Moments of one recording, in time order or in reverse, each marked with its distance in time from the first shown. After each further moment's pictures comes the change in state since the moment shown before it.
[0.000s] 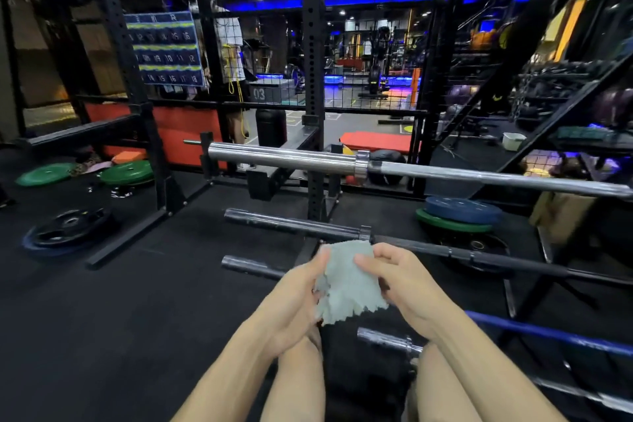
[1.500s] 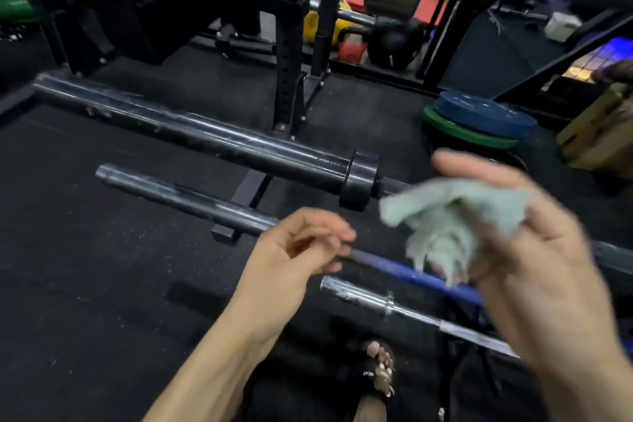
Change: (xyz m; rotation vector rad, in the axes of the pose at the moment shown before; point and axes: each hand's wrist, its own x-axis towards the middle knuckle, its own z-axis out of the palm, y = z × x) left_hand 0.254 -0.125 -0.081 0.144 0.296 0.130; right_hand 0.190 0.098 -0.126 -0.027 0.120 -0.296
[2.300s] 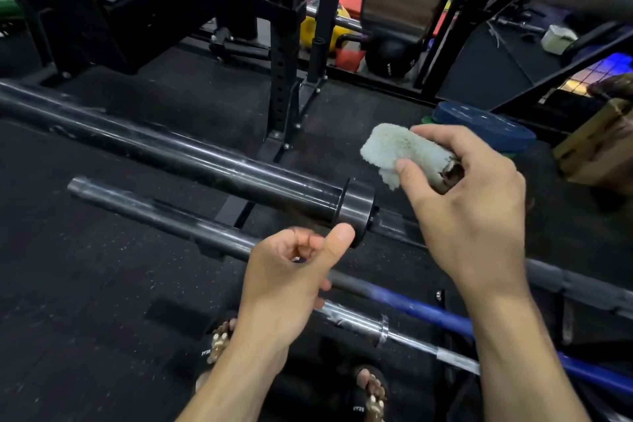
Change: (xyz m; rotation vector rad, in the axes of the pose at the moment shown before) left_hand 0.038 0.005 0.025 0.075 0.316 -0.210; right_hand 0.086 0.030 0.015 -0.780 0.262 -0.191
